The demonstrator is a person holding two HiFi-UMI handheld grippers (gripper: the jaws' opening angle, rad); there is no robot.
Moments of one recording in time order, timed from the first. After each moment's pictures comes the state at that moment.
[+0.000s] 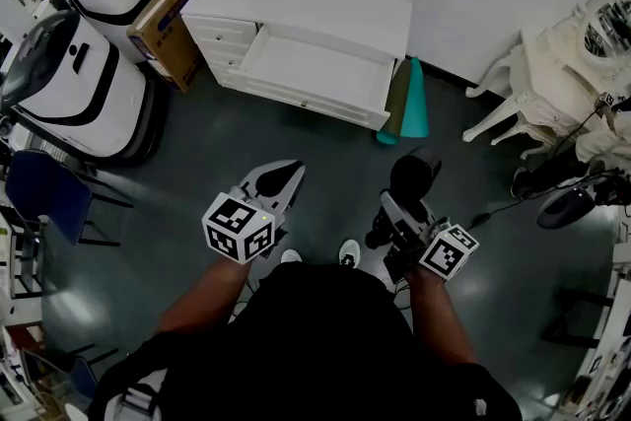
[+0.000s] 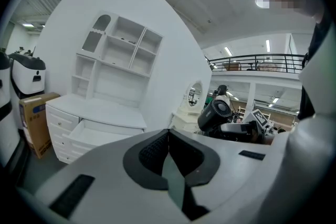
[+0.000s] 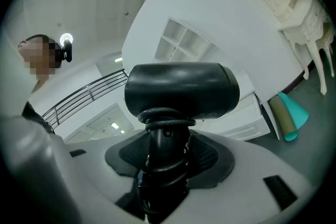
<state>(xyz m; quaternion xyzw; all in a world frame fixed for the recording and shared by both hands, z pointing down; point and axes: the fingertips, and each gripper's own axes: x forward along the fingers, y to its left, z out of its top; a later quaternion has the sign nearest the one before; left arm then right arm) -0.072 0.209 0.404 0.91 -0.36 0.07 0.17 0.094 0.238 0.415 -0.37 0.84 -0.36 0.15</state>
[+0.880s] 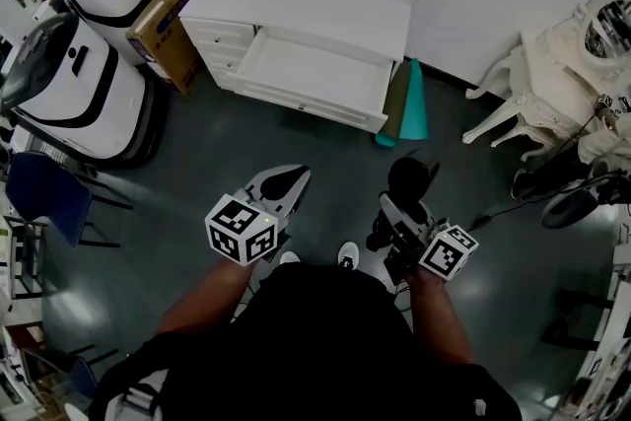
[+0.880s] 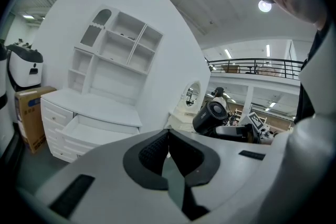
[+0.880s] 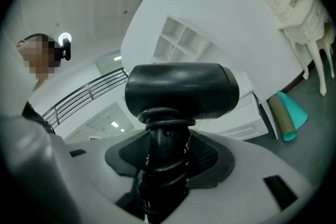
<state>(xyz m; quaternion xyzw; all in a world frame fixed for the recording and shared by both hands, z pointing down) -0.053 0.207 0.406 0.92 -0.35 0.07 0.19 0.102 0.231 0.419 -0.37 0.84 -0.37 0.14</state>
